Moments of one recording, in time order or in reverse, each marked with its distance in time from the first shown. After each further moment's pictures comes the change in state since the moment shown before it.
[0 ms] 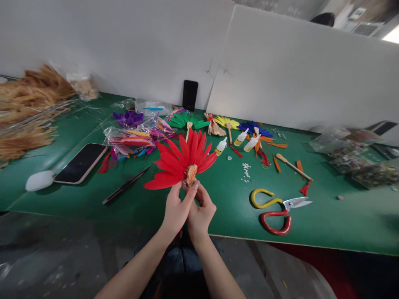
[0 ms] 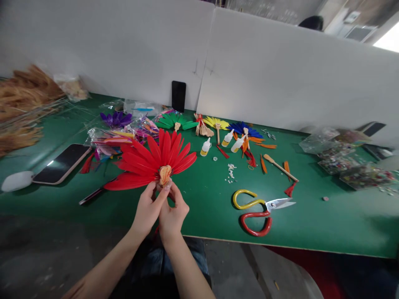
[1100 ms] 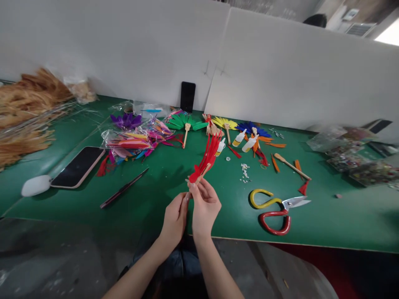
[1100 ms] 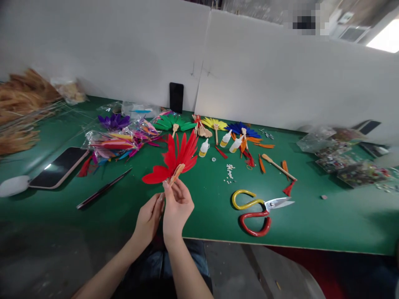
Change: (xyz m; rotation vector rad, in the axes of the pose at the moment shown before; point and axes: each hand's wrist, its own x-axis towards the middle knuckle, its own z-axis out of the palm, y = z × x) left_hand -0.019 -0.027 -0.006 0.073 -0.104 -0.026; right_hand 0.015 -0.026 0.007 0.289 0.141 0.205
